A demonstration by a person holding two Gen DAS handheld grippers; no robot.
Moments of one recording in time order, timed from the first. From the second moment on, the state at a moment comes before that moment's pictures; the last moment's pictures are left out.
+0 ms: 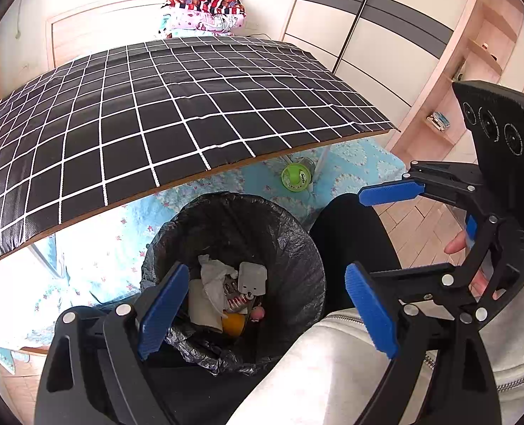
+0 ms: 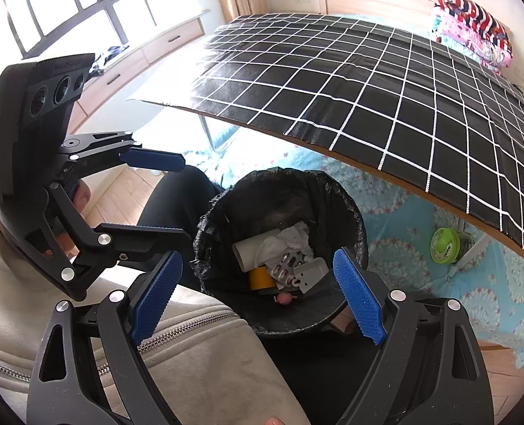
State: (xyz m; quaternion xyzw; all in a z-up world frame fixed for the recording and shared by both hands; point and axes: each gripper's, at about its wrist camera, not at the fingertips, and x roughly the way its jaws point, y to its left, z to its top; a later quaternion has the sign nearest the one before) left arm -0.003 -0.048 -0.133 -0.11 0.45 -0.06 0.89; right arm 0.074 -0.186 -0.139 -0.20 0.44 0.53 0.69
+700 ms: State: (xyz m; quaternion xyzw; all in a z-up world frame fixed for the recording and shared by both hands) left arm -0.002 -0.049 -0.133 -0.11 0.45 -0.06 0.89; right arm 0.076 -0.186 -0.140 -0.20 0.44 0.53 0.69
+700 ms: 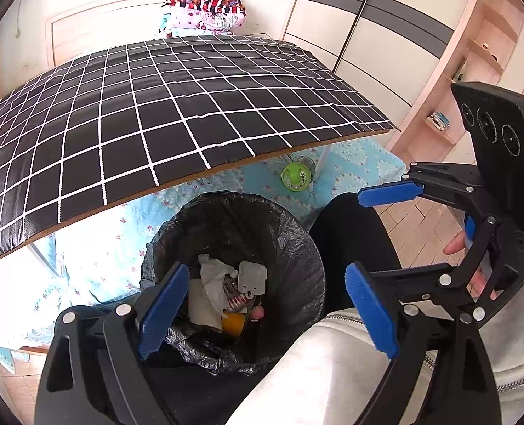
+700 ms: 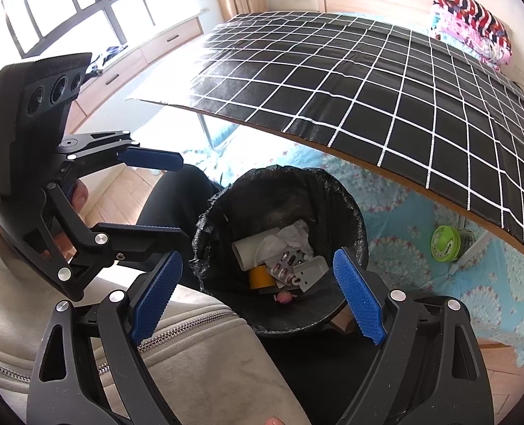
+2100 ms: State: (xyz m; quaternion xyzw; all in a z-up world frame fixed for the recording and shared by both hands) left arm -0.001 -0.050 -0.133 -0.10 0.45 -0.06 0.89; right arm 0.076 -0.187 -0.139 -0.20 0.44 0.53 0.69
